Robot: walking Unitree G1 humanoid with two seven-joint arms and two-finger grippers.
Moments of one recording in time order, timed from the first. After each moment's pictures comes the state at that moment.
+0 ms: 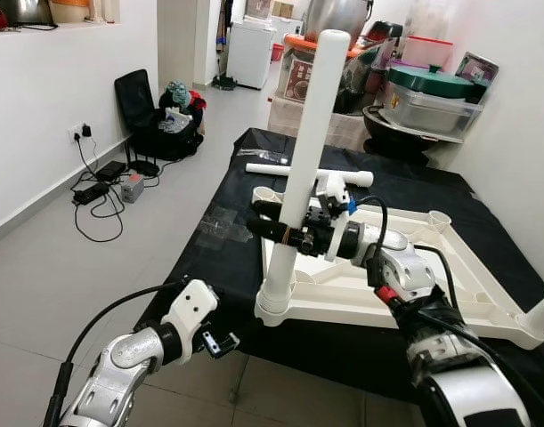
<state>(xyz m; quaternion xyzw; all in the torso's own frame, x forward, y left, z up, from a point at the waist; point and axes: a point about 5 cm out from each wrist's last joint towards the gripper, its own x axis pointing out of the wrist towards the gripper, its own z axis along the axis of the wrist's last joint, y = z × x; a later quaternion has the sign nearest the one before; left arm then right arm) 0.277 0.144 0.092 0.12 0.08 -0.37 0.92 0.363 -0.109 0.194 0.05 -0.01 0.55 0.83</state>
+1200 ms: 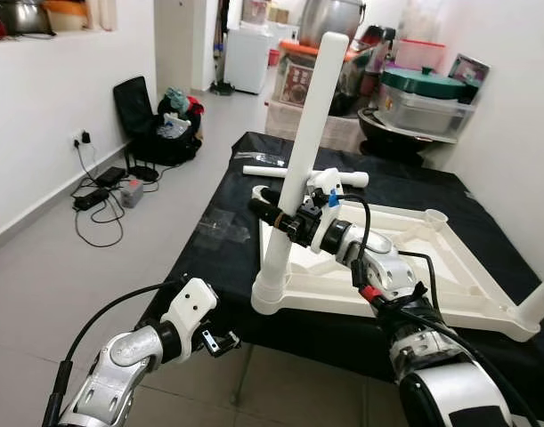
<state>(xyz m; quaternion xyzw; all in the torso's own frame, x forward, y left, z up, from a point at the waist) 0.279 0.145 0.093 0.13 0.08 -0.37 0.92 0.376 -0.108 0.182 0.03 0.00 0.38 0.93</state>
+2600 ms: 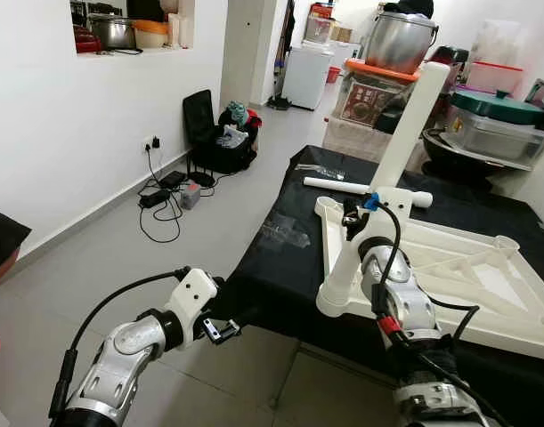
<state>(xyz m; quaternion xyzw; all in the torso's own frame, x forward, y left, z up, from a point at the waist) 0.292 0.144 0.096 0.13 0.07 -0.36 0.92 0.360 -0.164 0.167 0.04 0.02 -0.07 1.00</state>
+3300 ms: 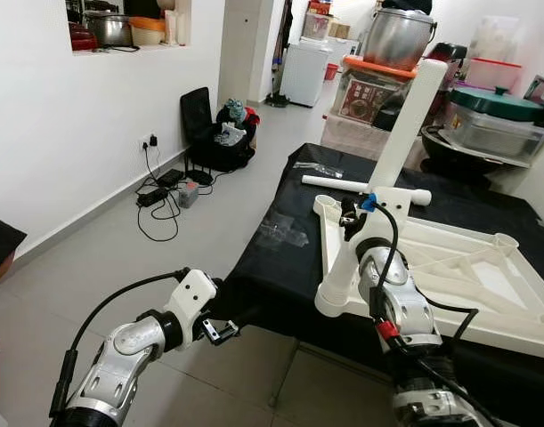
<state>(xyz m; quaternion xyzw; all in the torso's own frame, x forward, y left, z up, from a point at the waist) 0.293 0.145 0.092 0.12 0.07 -0.36 0.92 0.355 -0.158 0.172 0.04 0.02 -0.07 1.00</state>
